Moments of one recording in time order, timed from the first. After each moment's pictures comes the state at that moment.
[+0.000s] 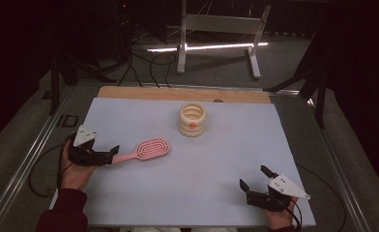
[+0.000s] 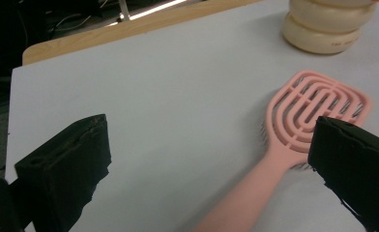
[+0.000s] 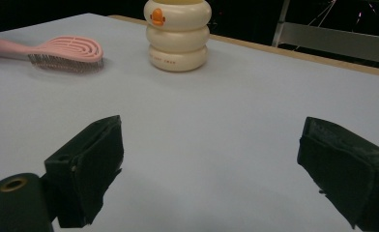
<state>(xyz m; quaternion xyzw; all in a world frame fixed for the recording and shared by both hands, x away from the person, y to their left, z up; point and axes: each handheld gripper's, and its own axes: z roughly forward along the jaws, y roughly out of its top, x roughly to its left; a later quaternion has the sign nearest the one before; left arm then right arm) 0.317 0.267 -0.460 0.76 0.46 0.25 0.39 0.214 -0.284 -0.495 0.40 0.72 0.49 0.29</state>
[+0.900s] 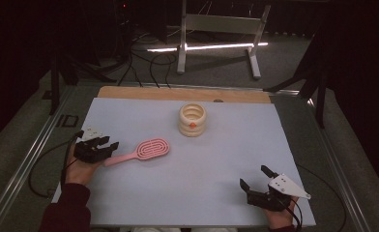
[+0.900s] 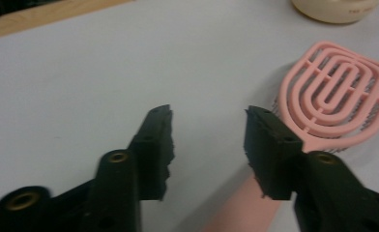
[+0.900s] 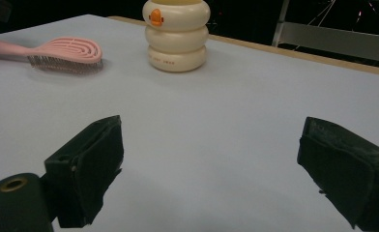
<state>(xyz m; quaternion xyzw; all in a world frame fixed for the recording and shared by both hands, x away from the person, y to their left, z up) 0.336 0.265 -0.476 0.79 0.46 0.21 0.35 0.215 -0.285 -0.495 0.40 0.71 0.49 0.29</state>
